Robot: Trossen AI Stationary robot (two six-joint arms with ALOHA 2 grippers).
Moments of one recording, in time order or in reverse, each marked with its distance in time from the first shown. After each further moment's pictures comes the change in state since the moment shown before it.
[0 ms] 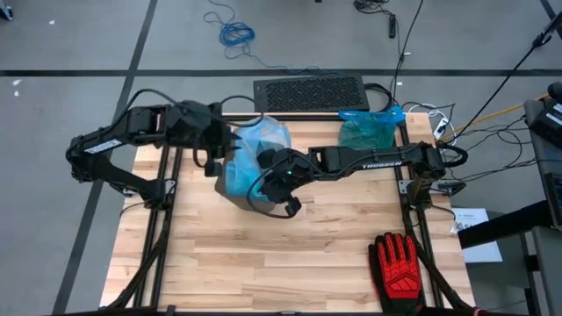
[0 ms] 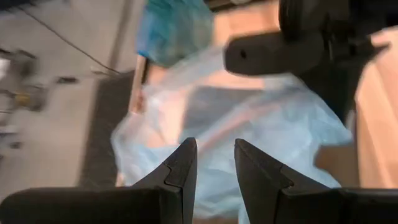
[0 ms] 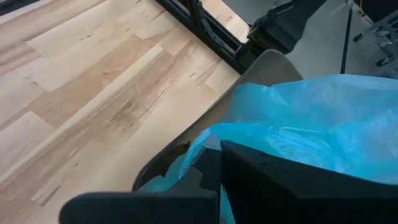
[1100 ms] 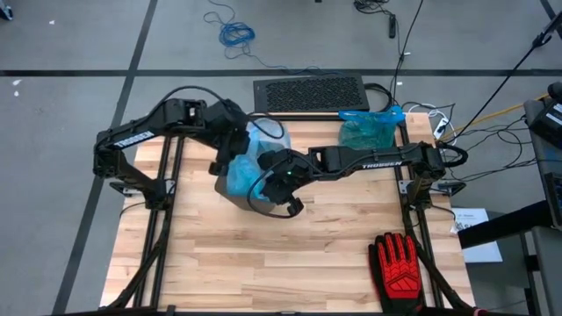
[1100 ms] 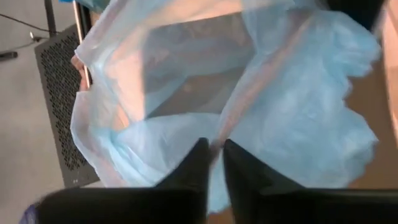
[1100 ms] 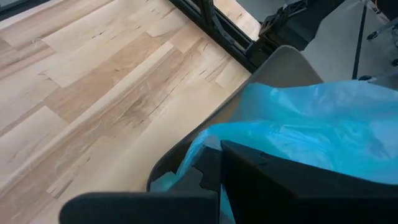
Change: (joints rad) left arm 0.071 0.197 0.113 -0.238 0.114 0.231; right arm 0.001 0.000 0.000 -0.030 -0.031 -0.003
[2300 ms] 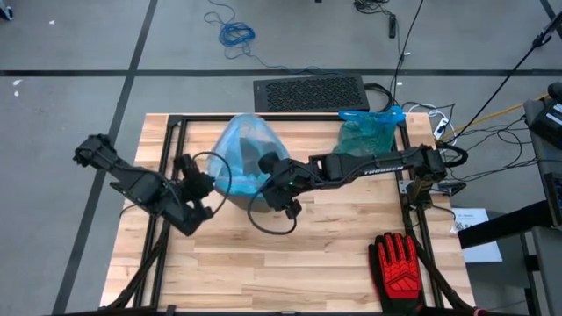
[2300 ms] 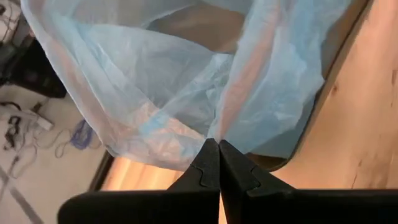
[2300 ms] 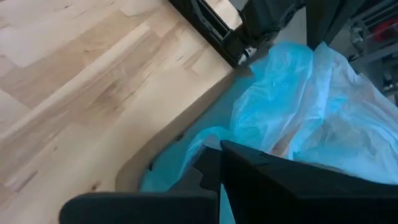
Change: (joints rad) left arm -0.793 -0.235 -0.475 -0.126 -0.815 -1.280; right arm 0.062 0.000 0.000 0.016 0.195 -0.045
